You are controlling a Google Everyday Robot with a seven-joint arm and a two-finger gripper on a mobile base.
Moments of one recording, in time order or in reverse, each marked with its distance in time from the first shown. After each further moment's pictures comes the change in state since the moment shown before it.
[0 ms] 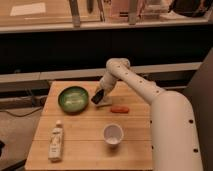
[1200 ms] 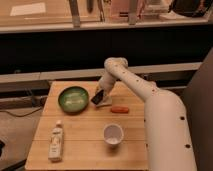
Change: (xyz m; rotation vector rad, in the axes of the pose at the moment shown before) arm 0.001 -0.001 0.007 -0.049 -0.013 0.015
